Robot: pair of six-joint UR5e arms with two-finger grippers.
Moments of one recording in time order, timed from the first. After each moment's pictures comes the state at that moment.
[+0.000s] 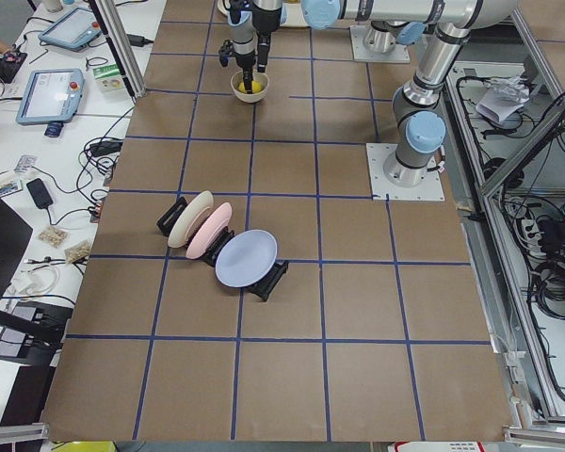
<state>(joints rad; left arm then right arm) -1.55 -1.53 -1.60 -1.47 1.54 0.04 1.95 -0.96 1.48 -2.03 -1.57 0.37</state>
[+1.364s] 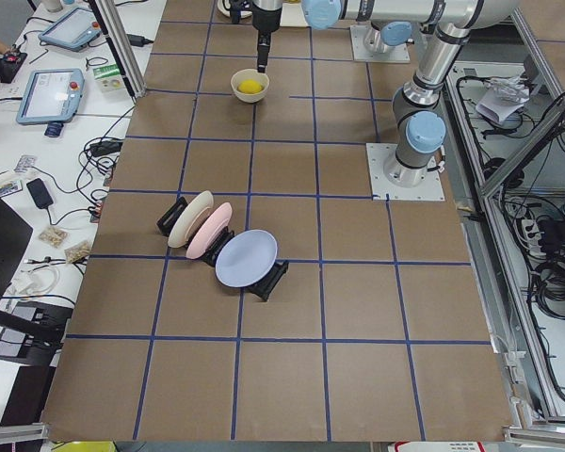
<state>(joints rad) -1.54 -1.53 -1.60 -1.47 1.54 0.04 1.57 -1.52 1.48 -1.51 -1.60 0.26</state>
